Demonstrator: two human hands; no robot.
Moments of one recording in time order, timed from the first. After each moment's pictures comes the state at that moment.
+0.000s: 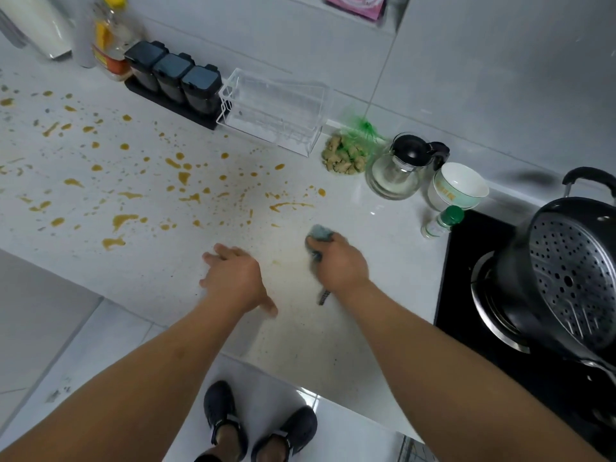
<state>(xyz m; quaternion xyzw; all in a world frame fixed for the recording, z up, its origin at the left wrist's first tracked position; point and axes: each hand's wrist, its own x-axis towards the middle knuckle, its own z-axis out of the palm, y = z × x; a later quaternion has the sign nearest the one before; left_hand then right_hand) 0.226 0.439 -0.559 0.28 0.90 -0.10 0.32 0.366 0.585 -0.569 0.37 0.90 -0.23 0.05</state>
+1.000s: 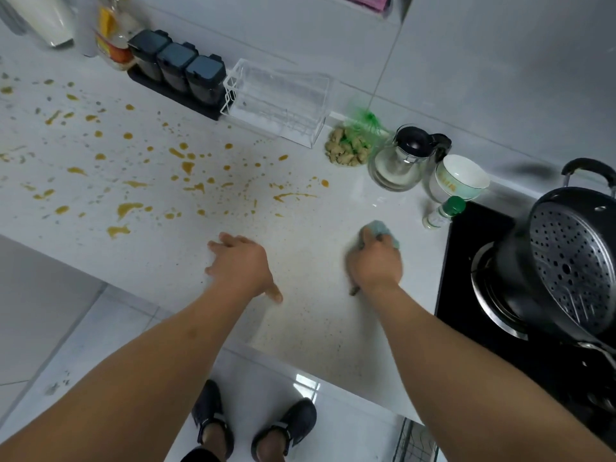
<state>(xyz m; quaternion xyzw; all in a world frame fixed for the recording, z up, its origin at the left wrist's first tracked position) 0.223 0.440 -0.560 0.28 0.90 -0.10 0.33 0.404 0.596 -0.570 0.57 0.80 -0.17 0.04</state>
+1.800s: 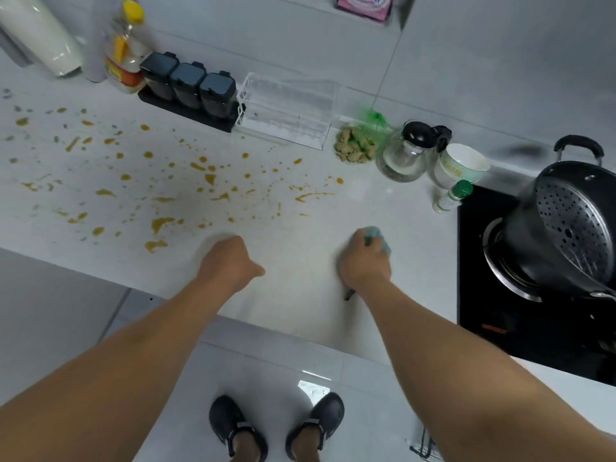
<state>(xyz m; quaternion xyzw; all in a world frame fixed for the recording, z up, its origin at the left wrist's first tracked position) 0.148 0.369 -0.536 0.31 0.90 0.05 0.32 0.358 0.521 -0.570 0.61 0.77 -0.16 0.12</state>
